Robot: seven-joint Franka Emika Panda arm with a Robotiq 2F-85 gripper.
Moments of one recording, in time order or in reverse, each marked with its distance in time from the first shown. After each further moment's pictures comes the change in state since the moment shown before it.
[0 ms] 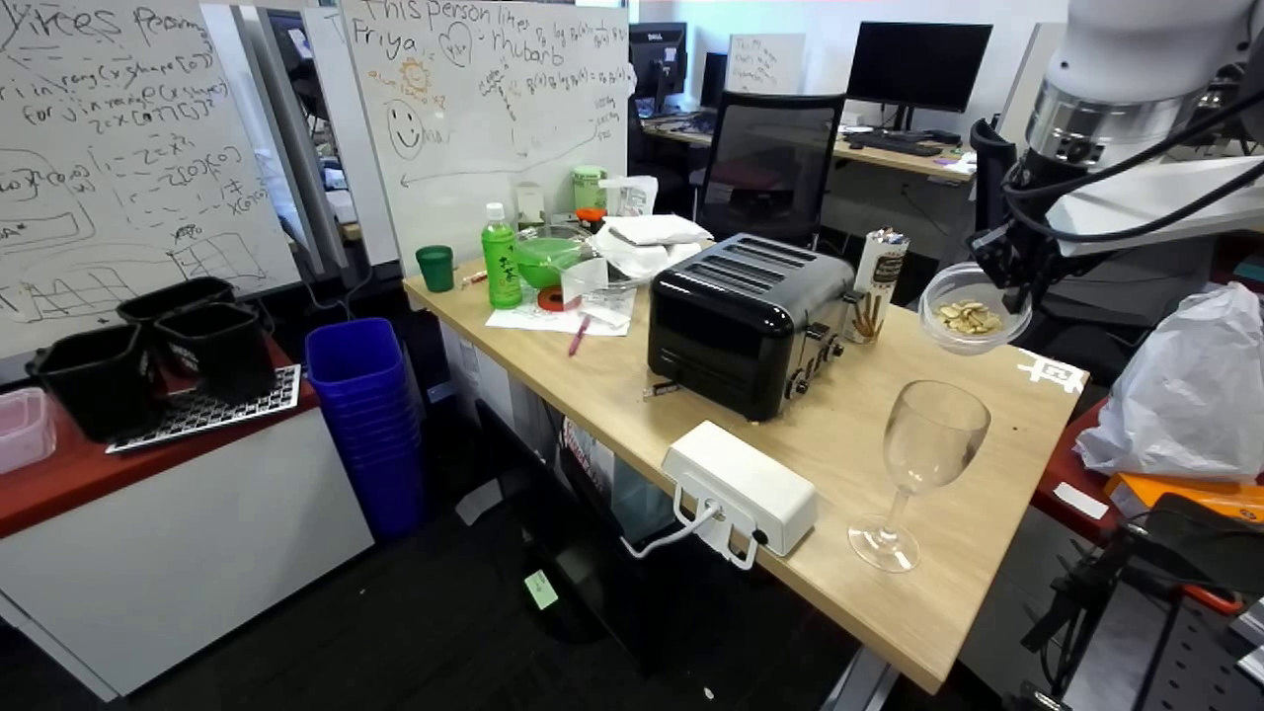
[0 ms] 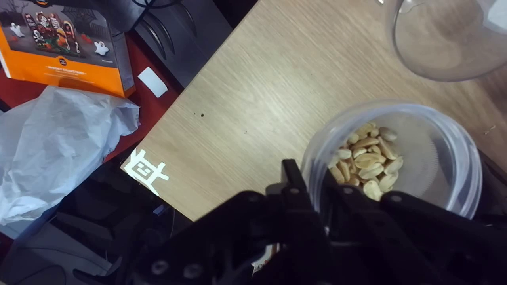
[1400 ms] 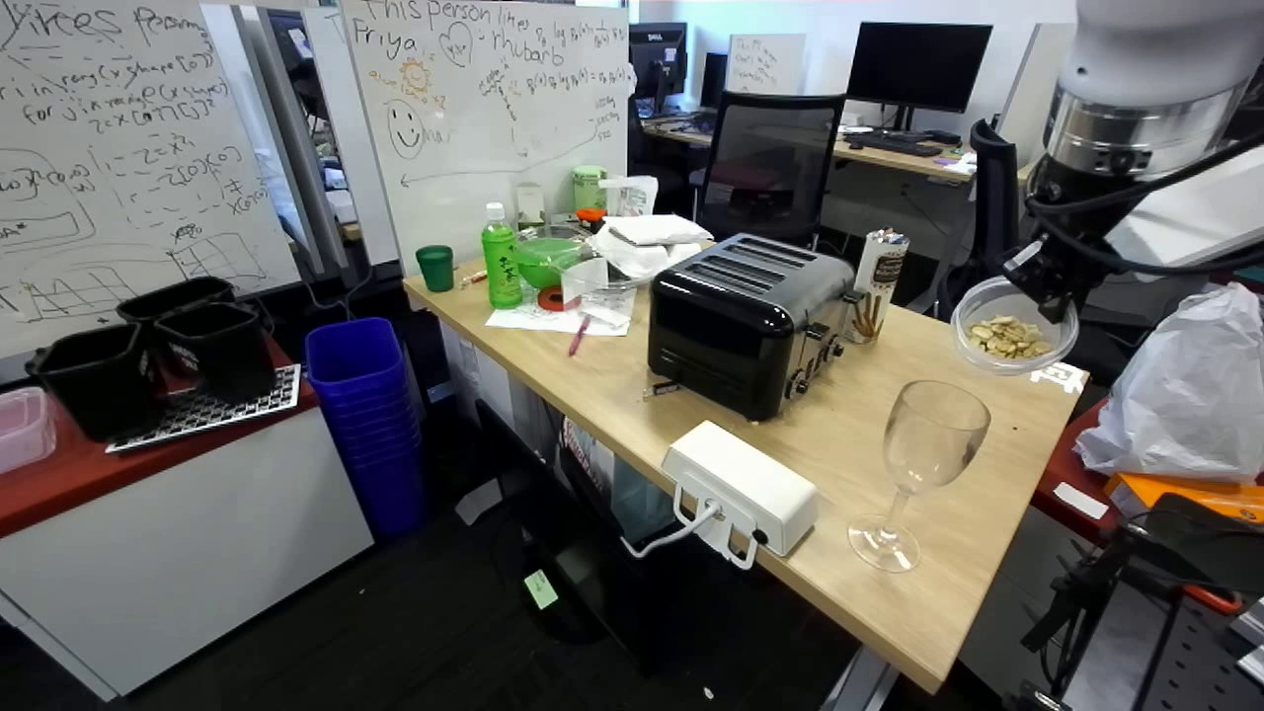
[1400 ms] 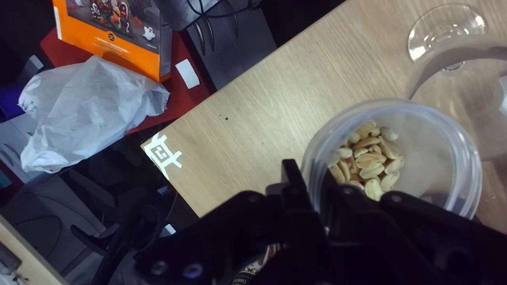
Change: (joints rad) arm 0.090 -0.069 0.064 -0.004 0.000 -0.194 -0.102
